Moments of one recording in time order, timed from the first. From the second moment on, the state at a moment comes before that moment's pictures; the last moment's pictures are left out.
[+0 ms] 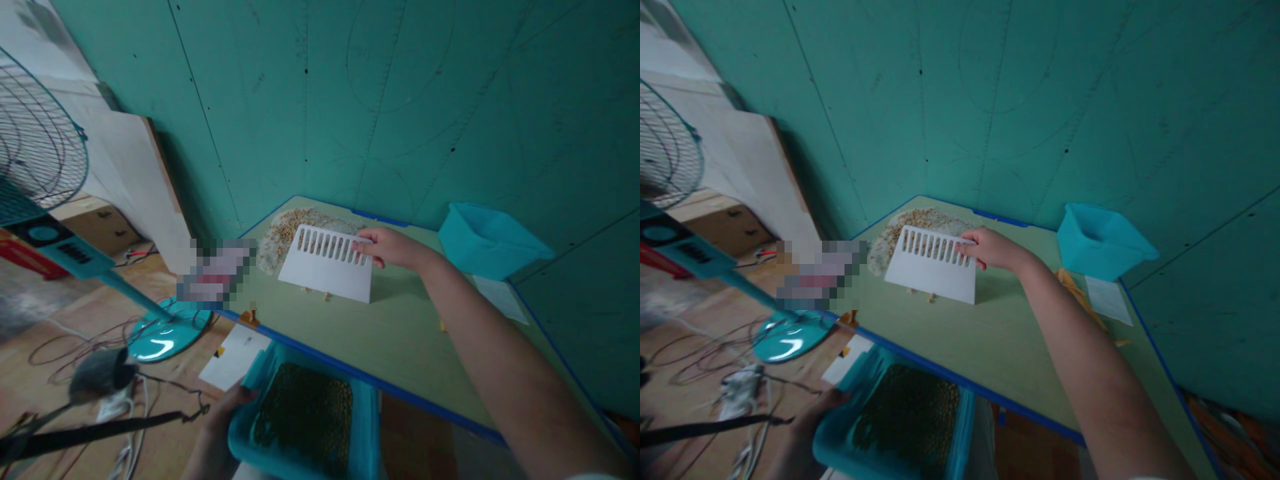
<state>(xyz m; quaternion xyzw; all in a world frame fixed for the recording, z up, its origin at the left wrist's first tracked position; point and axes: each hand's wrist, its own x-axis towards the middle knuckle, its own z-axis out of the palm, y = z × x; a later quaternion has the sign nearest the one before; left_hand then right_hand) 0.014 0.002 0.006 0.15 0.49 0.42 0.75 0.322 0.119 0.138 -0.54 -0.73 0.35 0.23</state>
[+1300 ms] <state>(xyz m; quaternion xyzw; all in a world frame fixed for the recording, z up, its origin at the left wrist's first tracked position) 0.015 0.002 0.008 0.13 0.50 0.41 0.75 0.315 0.114 0.141 -0.50 -0.75 0.38 0.18</state>
